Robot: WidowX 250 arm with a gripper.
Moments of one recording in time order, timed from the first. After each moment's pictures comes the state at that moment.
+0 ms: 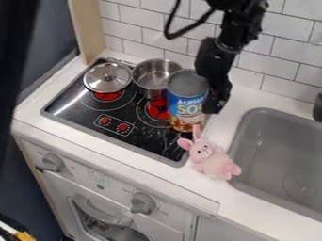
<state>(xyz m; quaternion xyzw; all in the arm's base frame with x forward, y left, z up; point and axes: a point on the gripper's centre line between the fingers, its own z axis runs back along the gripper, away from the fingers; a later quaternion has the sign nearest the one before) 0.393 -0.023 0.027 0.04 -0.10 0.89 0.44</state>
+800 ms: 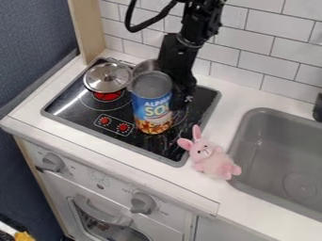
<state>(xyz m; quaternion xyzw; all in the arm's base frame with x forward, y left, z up) 0.370 0.032 0.025 0.08 -0.10 0.92 0.36</state>
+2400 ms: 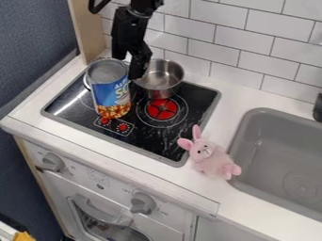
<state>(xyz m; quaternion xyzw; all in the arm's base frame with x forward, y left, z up) 0.391 0.127 0.037 0.09 -0.14 0.96 0.22</state>
